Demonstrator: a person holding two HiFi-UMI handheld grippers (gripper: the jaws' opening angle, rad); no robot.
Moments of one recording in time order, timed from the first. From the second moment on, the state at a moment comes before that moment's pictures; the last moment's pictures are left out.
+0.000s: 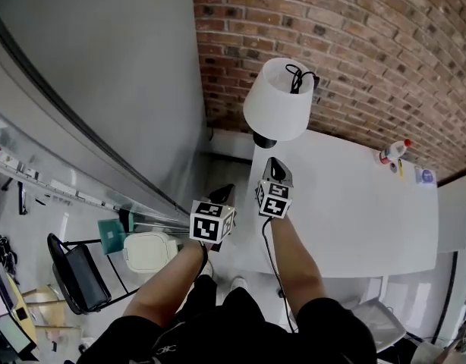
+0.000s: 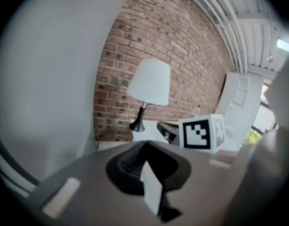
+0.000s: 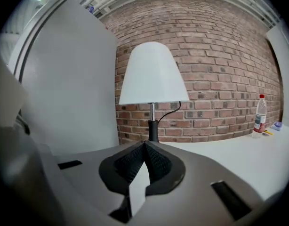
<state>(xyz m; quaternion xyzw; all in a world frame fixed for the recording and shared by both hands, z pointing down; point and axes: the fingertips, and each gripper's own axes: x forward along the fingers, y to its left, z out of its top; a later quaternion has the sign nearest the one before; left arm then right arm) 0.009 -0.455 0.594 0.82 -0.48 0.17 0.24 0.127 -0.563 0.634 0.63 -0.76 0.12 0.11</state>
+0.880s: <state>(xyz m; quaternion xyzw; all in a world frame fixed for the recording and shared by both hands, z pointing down) 0.029 -0.418 0.421 0.88 -0.46 0.08 0.13 0.137 -0.392 0.405 0.65 -0.75 0.09 0.00</state>
